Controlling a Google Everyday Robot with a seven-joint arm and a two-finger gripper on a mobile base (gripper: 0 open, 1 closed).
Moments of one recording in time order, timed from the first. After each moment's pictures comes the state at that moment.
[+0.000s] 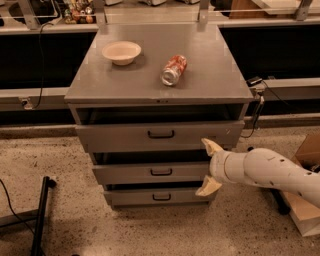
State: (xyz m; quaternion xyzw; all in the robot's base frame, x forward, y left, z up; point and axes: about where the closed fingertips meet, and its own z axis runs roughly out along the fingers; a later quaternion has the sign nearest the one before) arm 0.558 -0.149 0.622 -0.64 0.66 -0.02 0.39
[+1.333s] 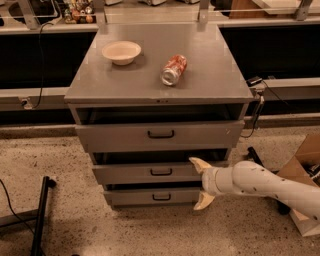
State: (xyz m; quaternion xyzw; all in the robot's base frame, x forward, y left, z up) arm 0.561 -0.135 0.507 -0.72 0.59 0.01 0.37
